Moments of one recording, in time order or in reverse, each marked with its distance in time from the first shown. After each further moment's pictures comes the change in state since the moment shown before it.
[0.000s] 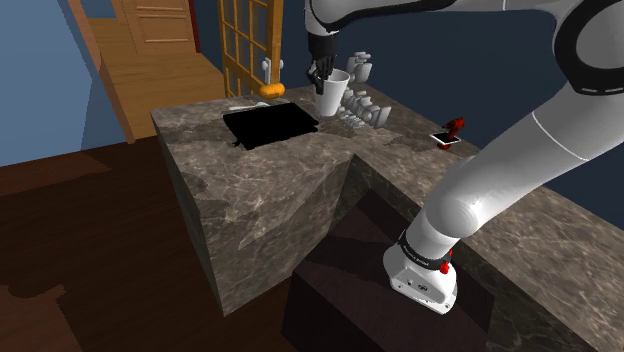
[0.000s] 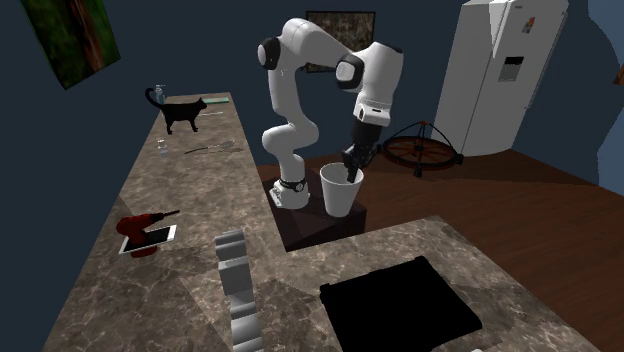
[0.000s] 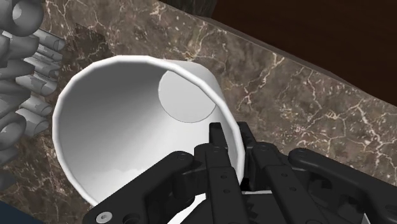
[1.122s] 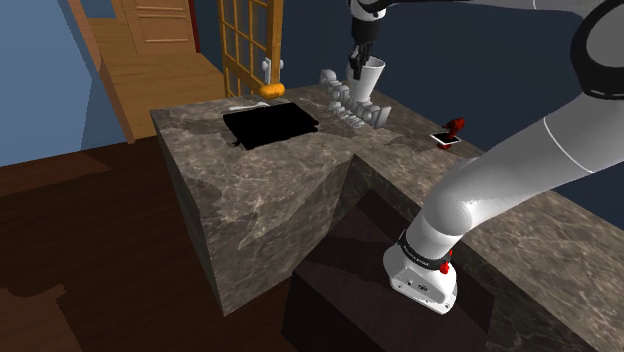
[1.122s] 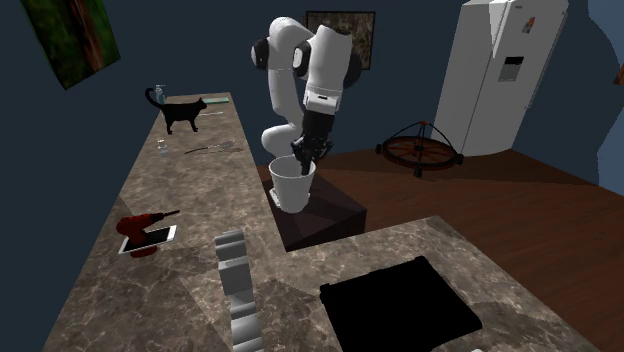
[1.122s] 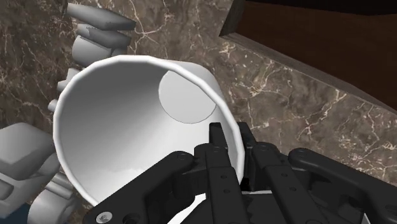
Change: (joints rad) arm -0.091 -0.093 -0.162 -0.002 -0.050 -0.033 -0.245
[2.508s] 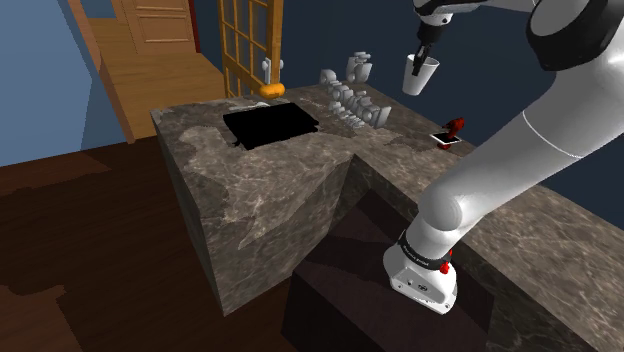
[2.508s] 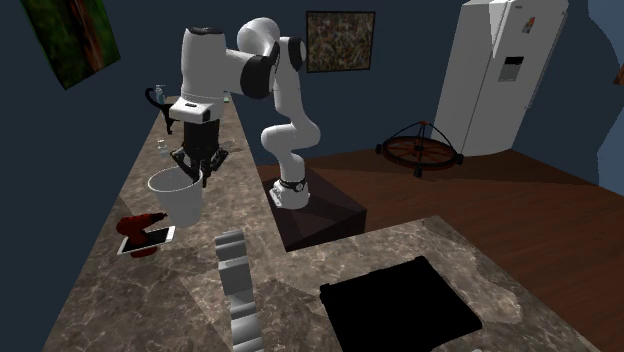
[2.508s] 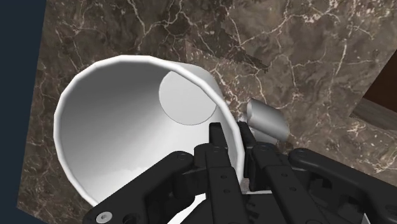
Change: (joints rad) arm -0.155 0.148 -0.395 0.150 -0.010 0.133 -0.531
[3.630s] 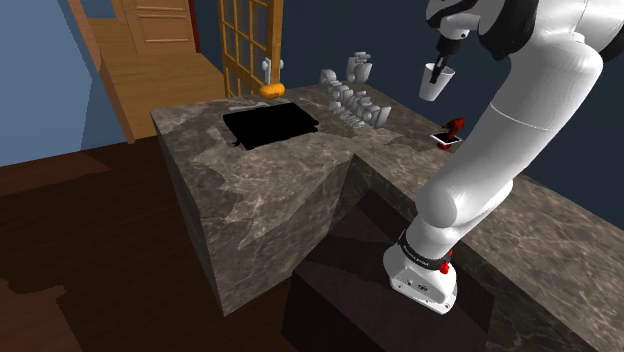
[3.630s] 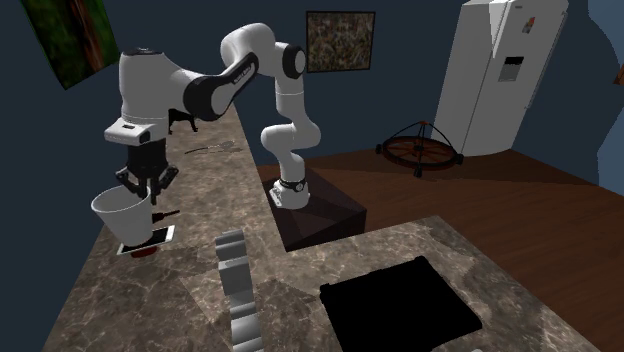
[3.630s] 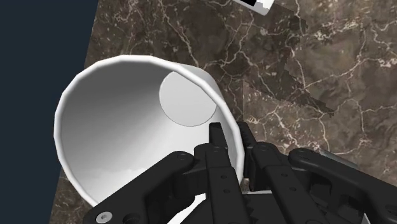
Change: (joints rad) arm -0.084 0.263 -0.183 0.145 0.194 0.124 -0.312
